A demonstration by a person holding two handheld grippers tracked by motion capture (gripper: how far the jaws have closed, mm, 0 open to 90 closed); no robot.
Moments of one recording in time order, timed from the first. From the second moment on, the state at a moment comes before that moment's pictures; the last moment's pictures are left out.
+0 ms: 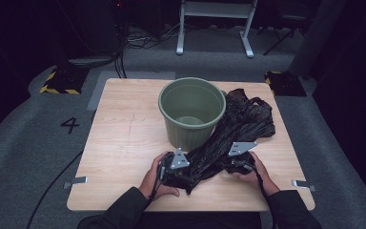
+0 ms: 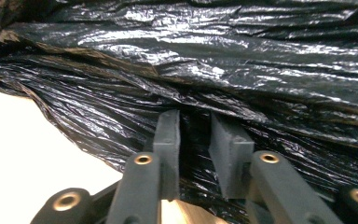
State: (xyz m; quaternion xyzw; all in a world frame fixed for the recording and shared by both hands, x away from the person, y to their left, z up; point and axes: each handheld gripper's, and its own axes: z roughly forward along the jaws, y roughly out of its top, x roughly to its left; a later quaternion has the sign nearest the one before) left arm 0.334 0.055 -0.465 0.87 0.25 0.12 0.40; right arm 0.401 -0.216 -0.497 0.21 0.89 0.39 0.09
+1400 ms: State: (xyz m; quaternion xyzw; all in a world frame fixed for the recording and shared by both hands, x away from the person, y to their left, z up) left arm 0.425 0.141 -0.496 0.87 0.31 0.18 0.34; right arm 0.443 -0.233 -0.488 0.24 0.90 0.35 0.08
